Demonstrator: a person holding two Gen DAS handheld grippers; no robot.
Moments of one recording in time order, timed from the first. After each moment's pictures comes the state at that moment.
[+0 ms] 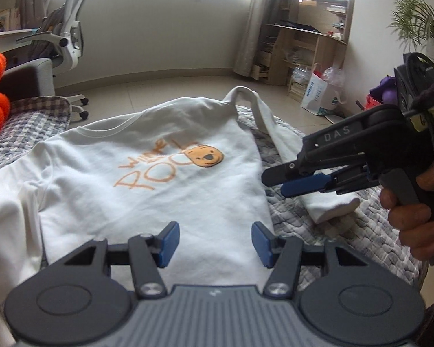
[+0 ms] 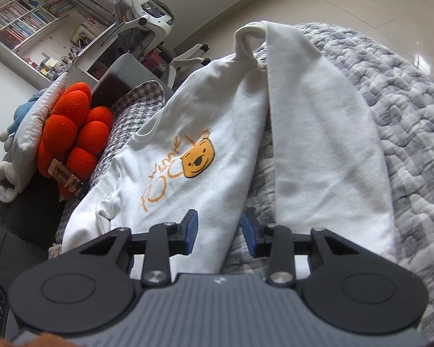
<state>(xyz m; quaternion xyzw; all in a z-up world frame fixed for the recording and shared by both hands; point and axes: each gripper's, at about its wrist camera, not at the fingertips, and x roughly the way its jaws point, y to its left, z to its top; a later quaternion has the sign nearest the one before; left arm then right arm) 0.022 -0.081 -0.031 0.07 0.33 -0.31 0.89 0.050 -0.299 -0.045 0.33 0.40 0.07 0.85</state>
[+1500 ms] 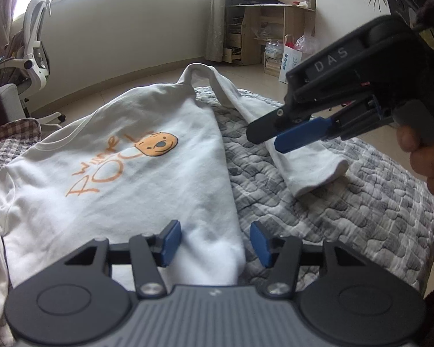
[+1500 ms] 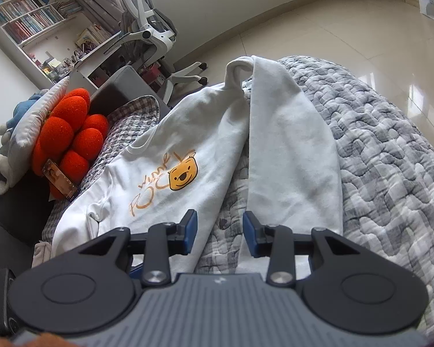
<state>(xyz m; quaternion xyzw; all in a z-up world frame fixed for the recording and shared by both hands) 0.013 -0.124 -0.055 0.16 0.32 -0.34 0.87 0.033 -0.304 -0.030 0.29 0.37 0.06 0.88</state>
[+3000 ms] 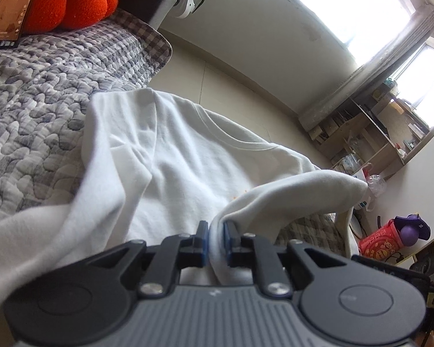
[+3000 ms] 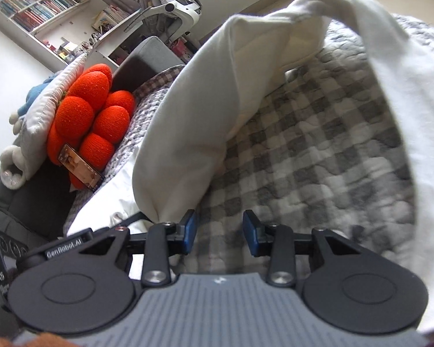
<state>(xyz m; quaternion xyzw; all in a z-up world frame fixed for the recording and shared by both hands) 0.127 0.029 -0.055 -0.22 0.39 -0.19 0.87 0.101 -0.235 -0.063 0.33 0.38 0.13 0.85</state>
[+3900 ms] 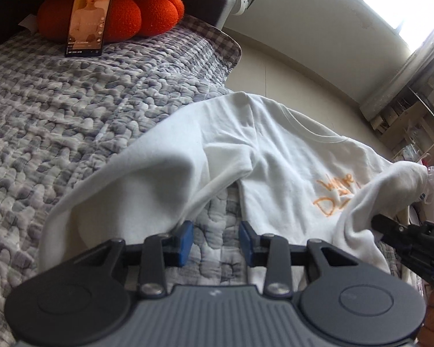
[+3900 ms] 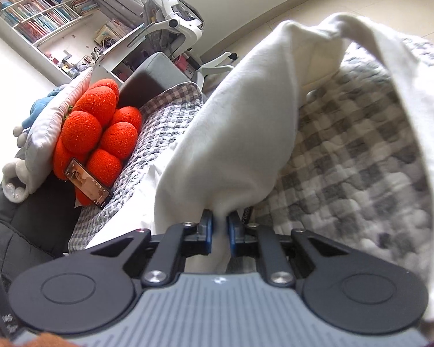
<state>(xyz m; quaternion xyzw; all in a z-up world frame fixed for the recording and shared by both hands) 0.093 0.087 -0.037 -0.15 0.44 -0.07 0.88 0.082 -0.226 -0.030 0.32 0.36 0.10 0.87</state>
